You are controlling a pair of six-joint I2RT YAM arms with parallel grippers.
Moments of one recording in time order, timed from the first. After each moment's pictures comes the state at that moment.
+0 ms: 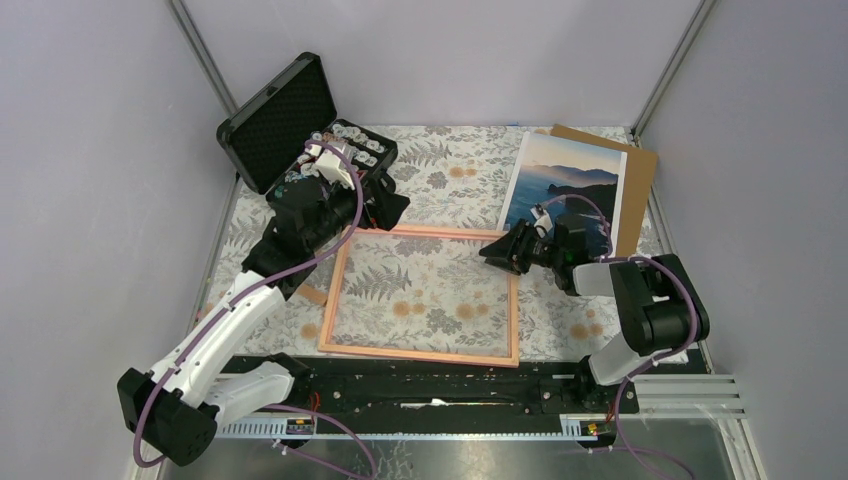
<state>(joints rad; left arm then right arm) -0.50 1.02 0.95 -0.10 0.15 -0.38 0.18 1.60 0.47 0.67 -0.83 1.02</state>
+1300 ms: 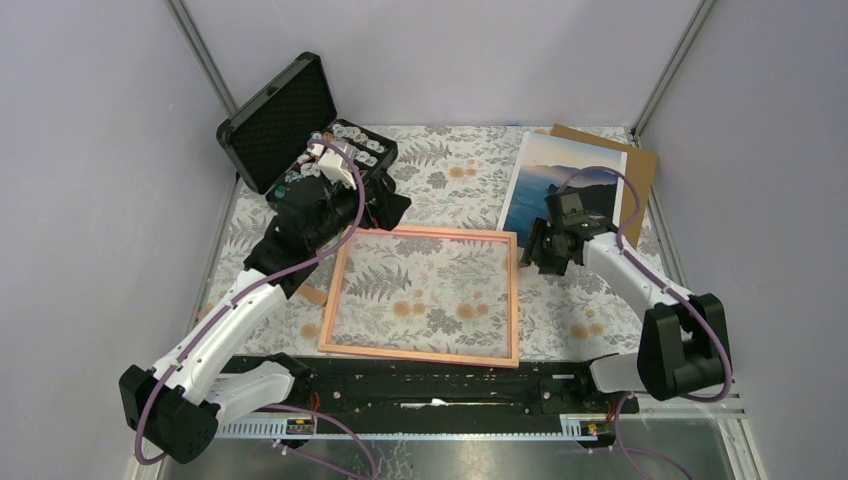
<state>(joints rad) -0.50 1.03 0.95 -0.10 0.16 -0.39 0.25 1.34 0.88 -0.63 -0.06 0.56</state>
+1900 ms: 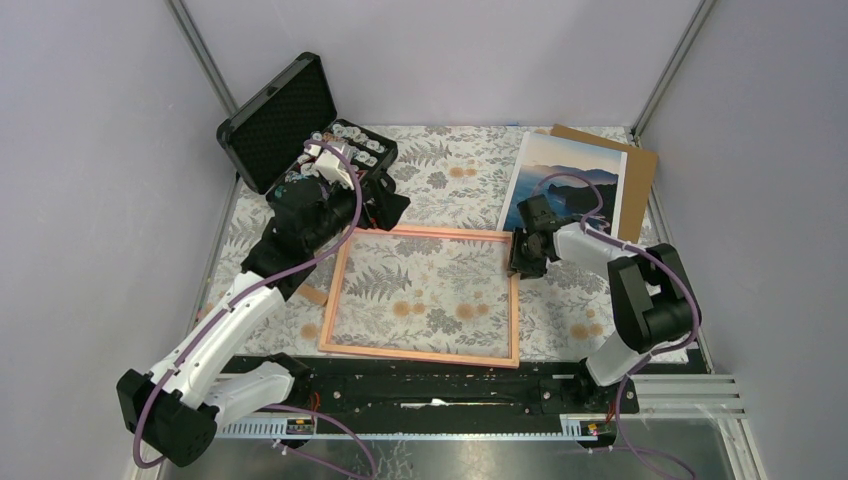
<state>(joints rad) -0.50 1.01 0.95 -0.10 0.16 -0.39 0.34 1.62 0.89 -0.50 -0.02 0.52</state>
